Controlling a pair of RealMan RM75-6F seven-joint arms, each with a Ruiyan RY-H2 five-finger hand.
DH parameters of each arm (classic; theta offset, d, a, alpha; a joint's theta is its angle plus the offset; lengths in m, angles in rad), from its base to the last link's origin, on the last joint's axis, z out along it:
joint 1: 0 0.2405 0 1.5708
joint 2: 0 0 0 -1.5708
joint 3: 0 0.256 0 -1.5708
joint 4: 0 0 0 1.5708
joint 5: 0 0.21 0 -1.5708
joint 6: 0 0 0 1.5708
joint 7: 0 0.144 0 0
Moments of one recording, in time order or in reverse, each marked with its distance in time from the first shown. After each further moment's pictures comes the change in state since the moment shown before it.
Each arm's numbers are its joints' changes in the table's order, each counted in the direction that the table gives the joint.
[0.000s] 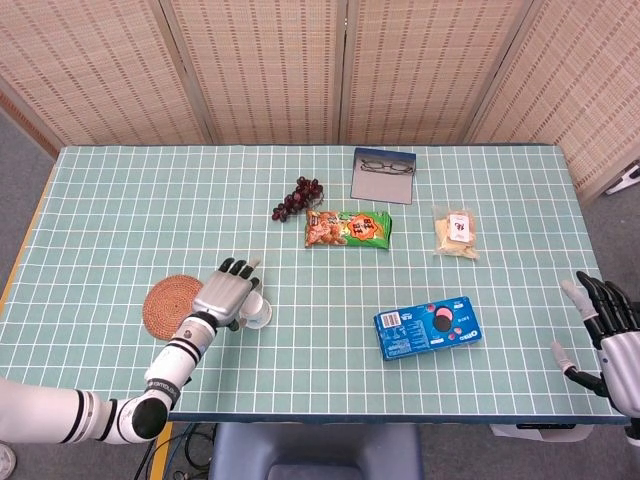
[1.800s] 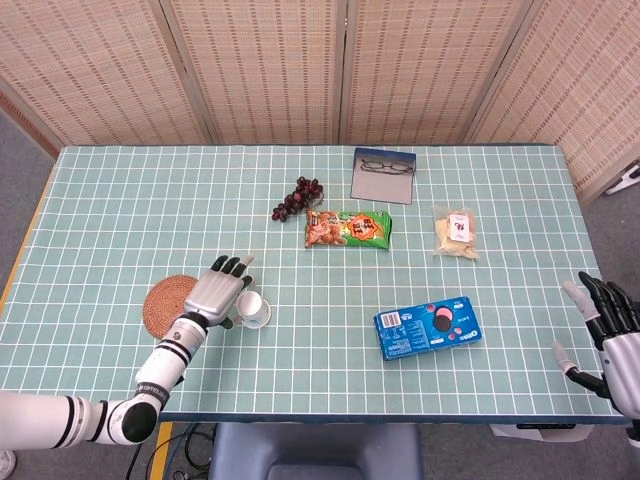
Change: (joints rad) left arm 0.091 0.014 0.009 0.055 0.156 -0.003 -0.088; right arm -0.005 -0.002 0.000 -0.005 -0.002 0.008 -0.003
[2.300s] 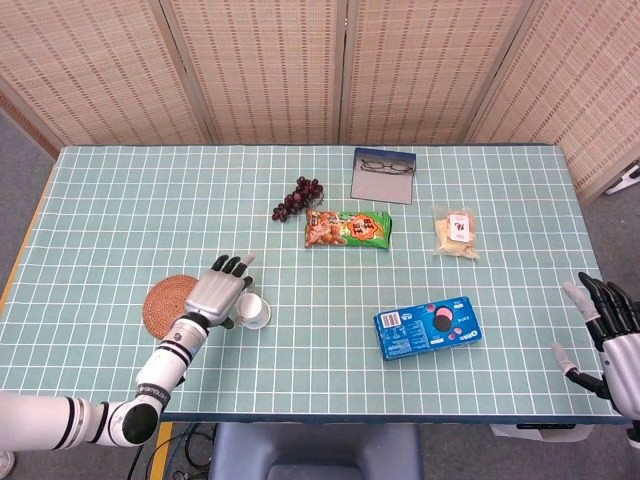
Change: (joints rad) left arm 0.003 0.002 -0.008 -0.014 -0.001 0.017 0.015; right arm -0.003 -0.001 -0.001 0.001 -0.007 0.007 0.003
